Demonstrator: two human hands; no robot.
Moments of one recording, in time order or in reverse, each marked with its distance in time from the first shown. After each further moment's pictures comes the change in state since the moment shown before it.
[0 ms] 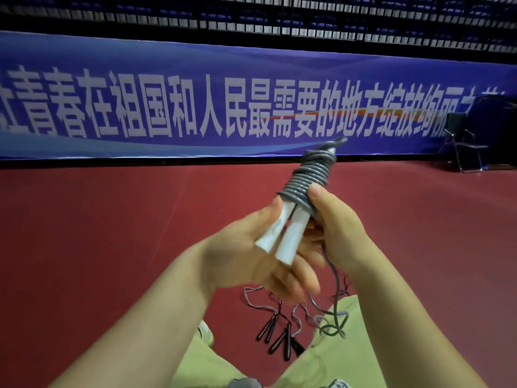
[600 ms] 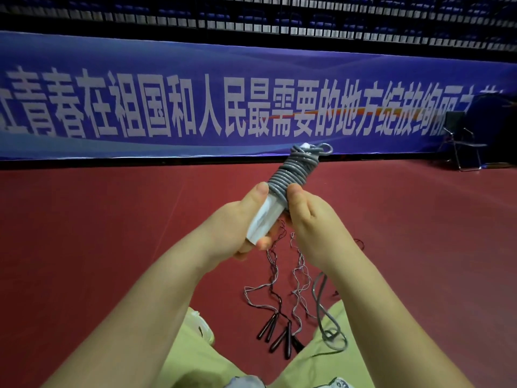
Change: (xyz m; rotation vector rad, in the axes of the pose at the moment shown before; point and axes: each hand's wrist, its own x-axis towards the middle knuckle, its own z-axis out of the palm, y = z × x) left_hand -0.006 0.017 0.005 0.548 0.742 -0.038; right_hand 0.000 -0.003 0.022 -0.736 0.163 -0.129
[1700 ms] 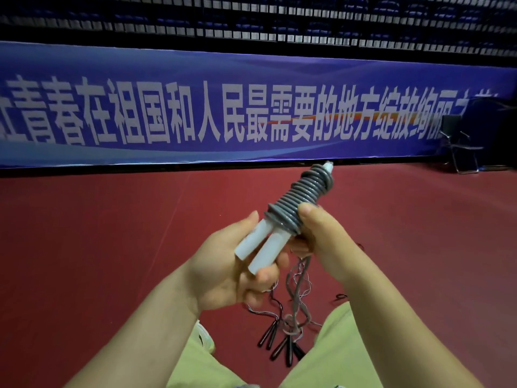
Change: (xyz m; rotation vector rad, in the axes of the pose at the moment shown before) left_hand -0.014 -0.016 0.000 -0.657 -0.470 -0.203; right_hand 0.003 0.012 -0.004 0.704 -0.271 0.088
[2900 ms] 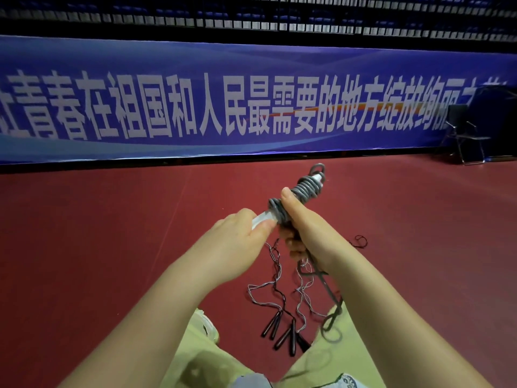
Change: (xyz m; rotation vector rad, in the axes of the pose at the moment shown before) left_hand 0.013 -0.002 -0.004 1.363 0.743 0.057; right_hand 0.014 0.030 -0.001 -0.082 0.112 0.321
